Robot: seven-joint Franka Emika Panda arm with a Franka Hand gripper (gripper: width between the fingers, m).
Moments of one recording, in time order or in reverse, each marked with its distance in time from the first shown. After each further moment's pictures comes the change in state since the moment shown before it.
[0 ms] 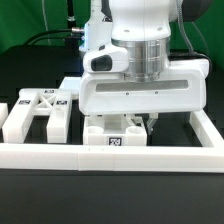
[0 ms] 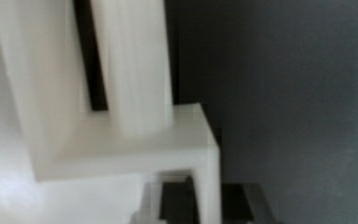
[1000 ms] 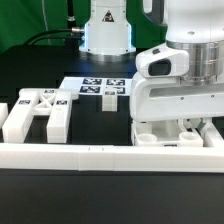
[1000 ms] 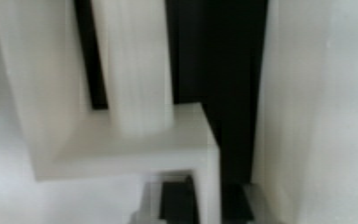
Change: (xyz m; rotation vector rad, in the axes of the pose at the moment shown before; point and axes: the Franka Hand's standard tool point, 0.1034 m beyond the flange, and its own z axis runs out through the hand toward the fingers) arm 0.020 -0.081 0.004 0.017 0.016 -0.049
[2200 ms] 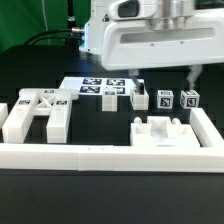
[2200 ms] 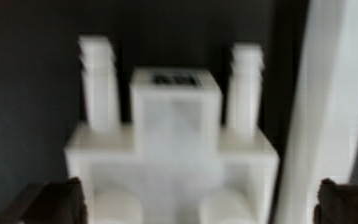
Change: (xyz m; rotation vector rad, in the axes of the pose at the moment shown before) arm -0.057 0.048 -0.070 -0.024 0.039 -0.031
